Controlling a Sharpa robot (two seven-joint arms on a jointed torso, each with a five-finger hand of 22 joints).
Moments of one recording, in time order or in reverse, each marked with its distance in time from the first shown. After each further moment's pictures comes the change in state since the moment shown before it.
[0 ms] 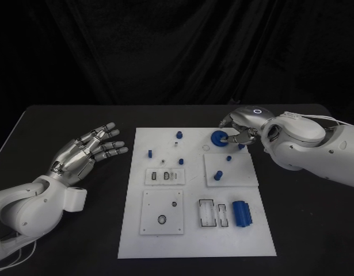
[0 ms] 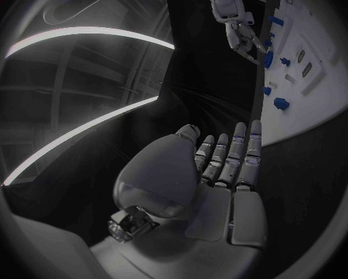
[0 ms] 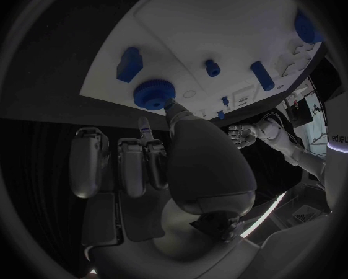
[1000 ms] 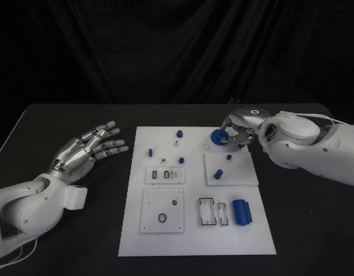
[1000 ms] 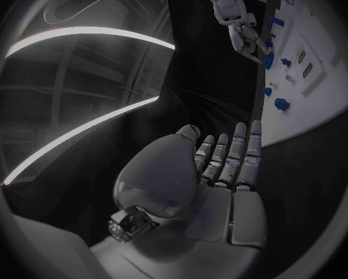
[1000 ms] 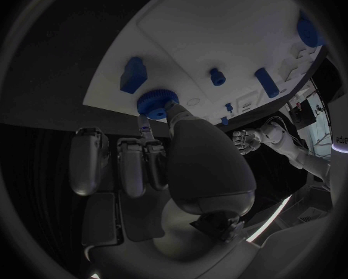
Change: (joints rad) left arm 0.000 0.002 0.000 -0.007 0.000 0.007 0.000; left_hand 0.000 0.000 0.010 -0.001 0.000 0.000 0.000 0.000 0.000 0.000 0.000 0.000 0.000 -0.004 0.004 0.004 -0.001 0.000 -0.004 -0.004 0.000 0.000; right arm -0.013 0.034 0.008 -0.037 0.000 0.049 -0.022; right_hand 0.023 0.020 0.000 -0.028 0.130 0.144 0.001 0.040 0.028 0.001 0.002 -0.004 0.000 0.003 0.003 -0.012 0.000 0.000 -0.014 0.007 -0.012 0.000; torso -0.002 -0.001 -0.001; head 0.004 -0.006
